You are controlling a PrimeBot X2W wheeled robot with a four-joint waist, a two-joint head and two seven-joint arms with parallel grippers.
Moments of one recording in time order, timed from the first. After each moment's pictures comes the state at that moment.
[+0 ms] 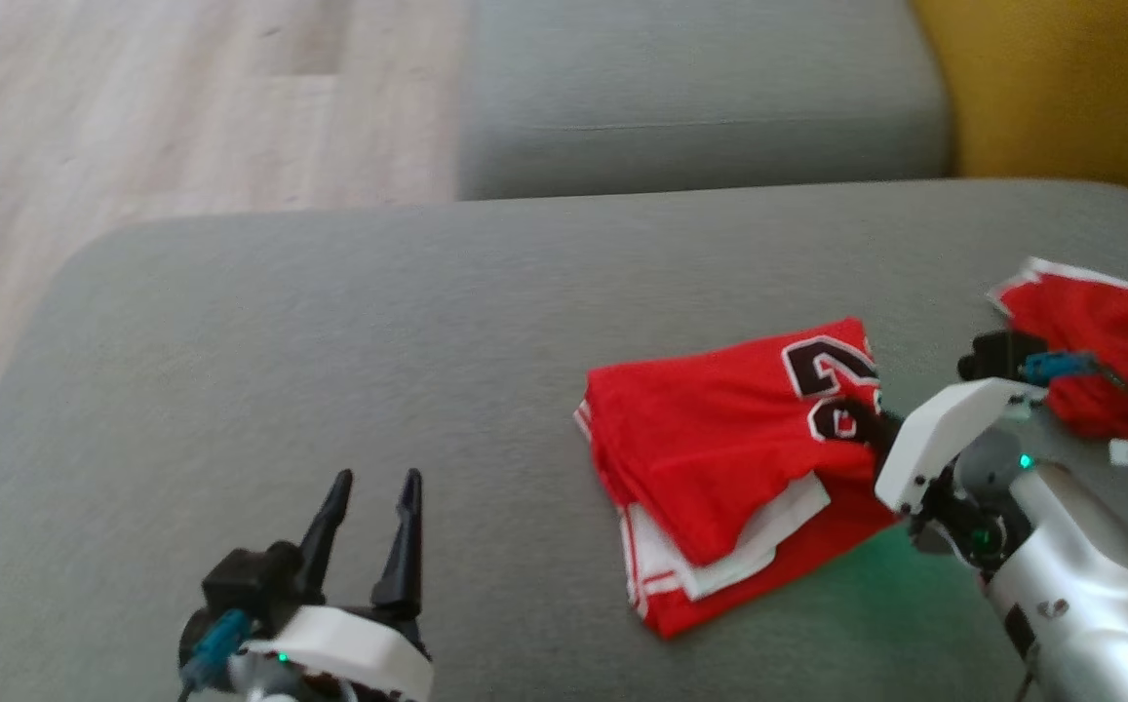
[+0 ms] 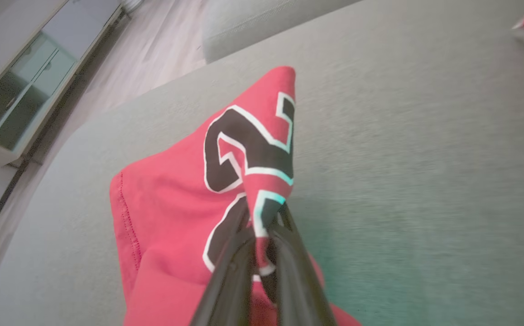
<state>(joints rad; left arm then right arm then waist) 0.05 0.05 -0.28 0.20 -0.30 -0.01 -0.25 -0.51 -0.27 0.48 0.86 0.89 0.12 0.29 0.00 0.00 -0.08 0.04</state>
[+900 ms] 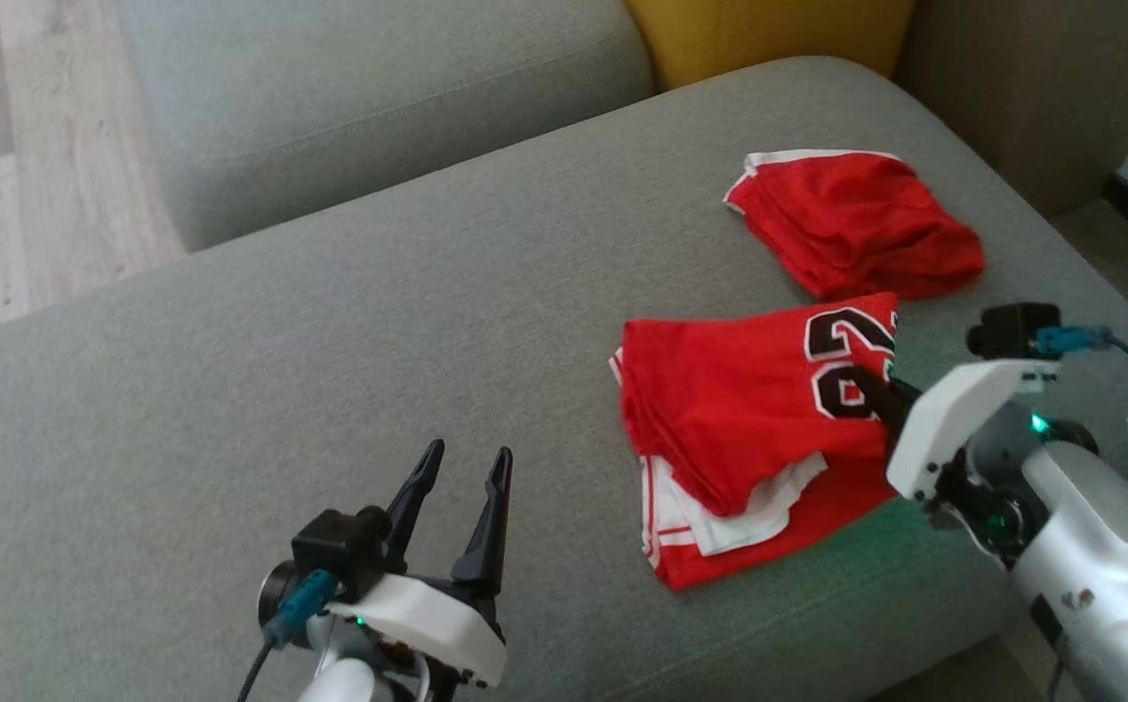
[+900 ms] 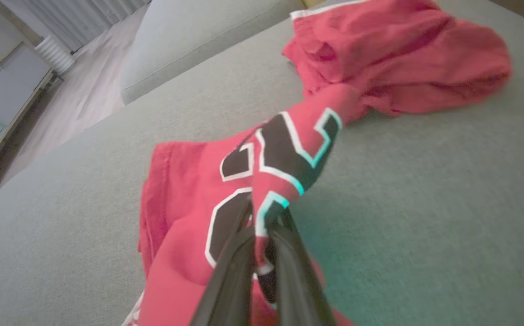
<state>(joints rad) -0.05 0.05 -0.47 0.23 -0.36 0.04 -0.25 -0.53 -0.36 0.61 0.76 0.93 0.12 0.23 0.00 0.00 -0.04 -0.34</state>
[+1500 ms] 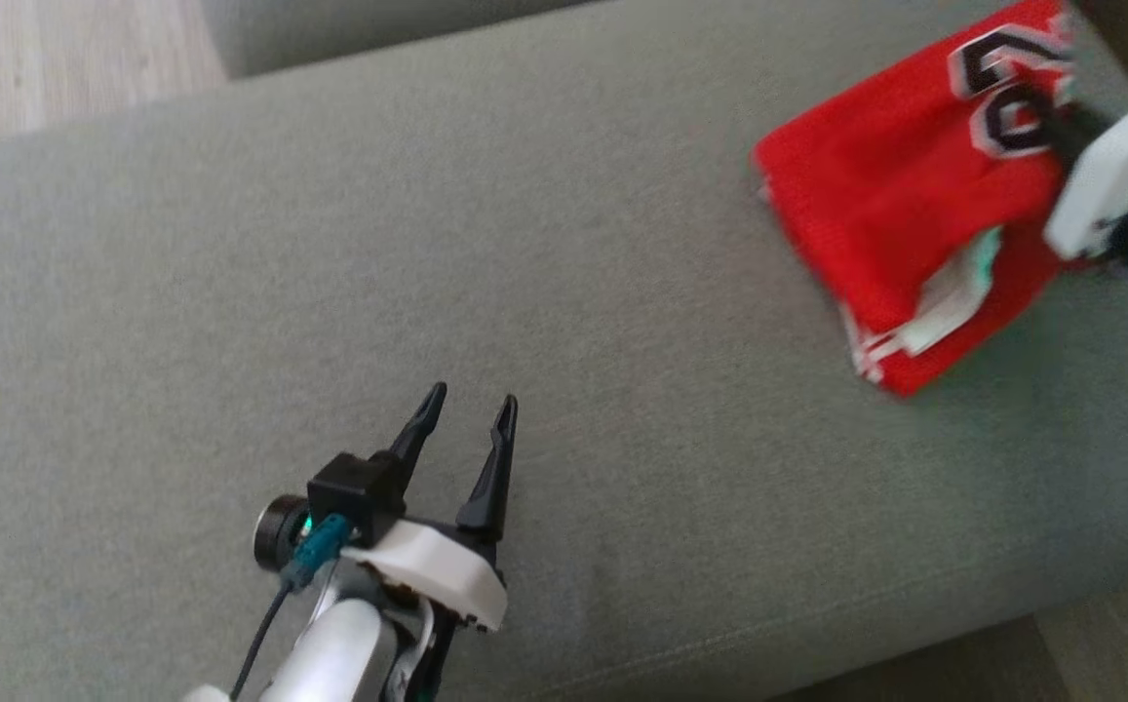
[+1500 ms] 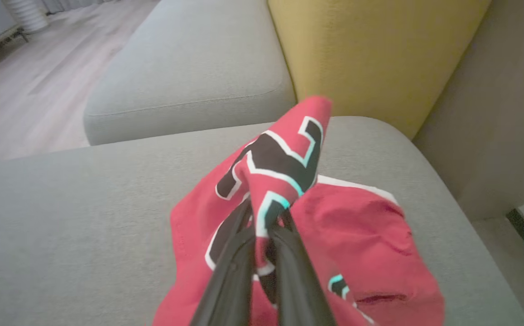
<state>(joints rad) -0.15 0.05 -0.48 0.28 -0.29 0.04 -0.25 -0.92 -0.55 0.74 0.78 0.93 0.12 0.20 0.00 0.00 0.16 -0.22</state>
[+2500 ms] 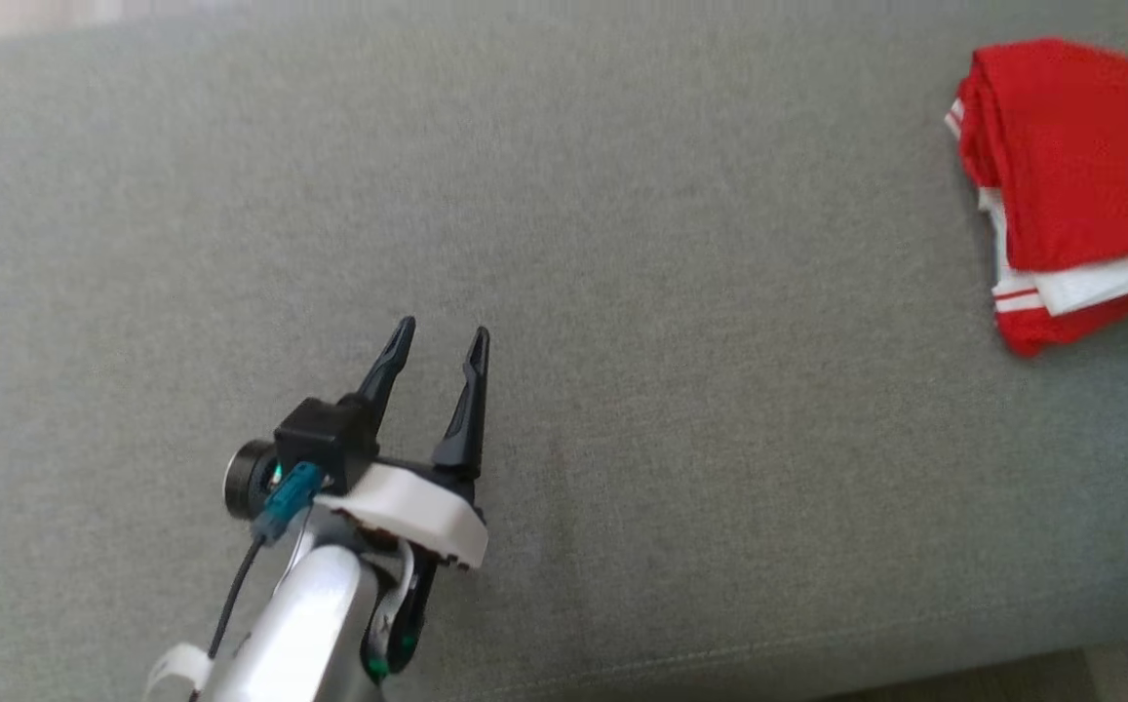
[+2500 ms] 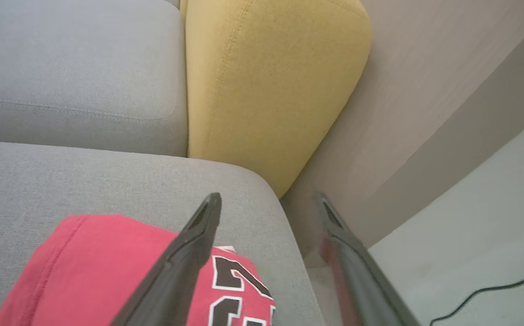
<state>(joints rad) -0.24 0.05 -0.43 0.28 -0.28 0.05 -0.25 -1.17 -0.65 0.74 1.30 0.60 0.12 -0.15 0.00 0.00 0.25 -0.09</state>
